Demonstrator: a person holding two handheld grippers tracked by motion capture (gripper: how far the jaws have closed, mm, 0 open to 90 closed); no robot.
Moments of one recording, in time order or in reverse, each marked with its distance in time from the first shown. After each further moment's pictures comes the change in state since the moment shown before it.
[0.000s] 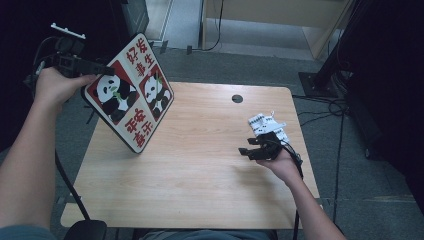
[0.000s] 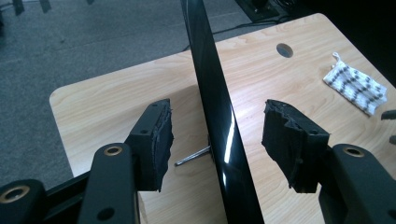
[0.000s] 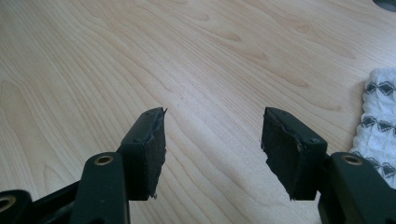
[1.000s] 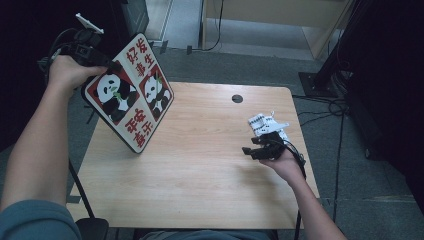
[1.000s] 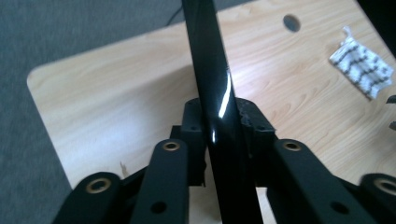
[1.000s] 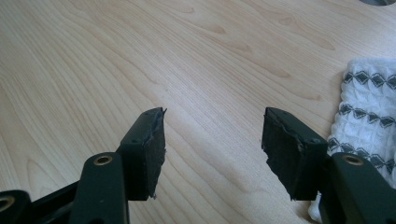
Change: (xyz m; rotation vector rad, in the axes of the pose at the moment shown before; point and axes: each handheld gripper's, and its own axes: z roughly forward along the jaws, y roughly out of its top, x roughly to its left) left arm 0.005 0.037 0.035 0.220 -0.014 -0.030; right arm -0.006 -0.003 -0.005 0.006 -0.036 0.003
